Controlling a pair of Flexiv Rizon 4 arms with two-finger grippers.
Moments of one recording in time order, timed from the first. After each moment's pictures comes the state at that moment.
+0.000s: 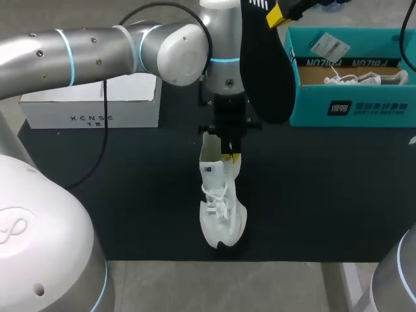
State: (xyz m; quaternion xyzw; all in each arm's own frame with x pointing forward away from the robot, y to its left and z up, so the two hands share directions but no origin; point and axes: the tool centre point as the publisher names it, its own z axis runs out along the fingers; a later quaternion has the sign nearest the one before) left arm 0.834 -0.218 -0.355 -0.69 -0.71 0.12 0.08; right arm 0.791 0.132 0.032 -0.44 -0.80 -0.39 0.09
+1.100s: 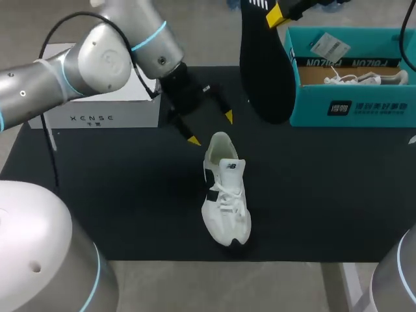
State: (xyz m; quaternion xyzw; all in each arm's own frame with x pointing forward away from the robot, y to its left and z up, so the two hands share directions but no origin) left arm 0.868 -0.172 -0.285 -0.54 -0.78 0.28 -0.09; right arm 0.791 0.132 0.032 -0.44 -0.80 -0.39 0.09
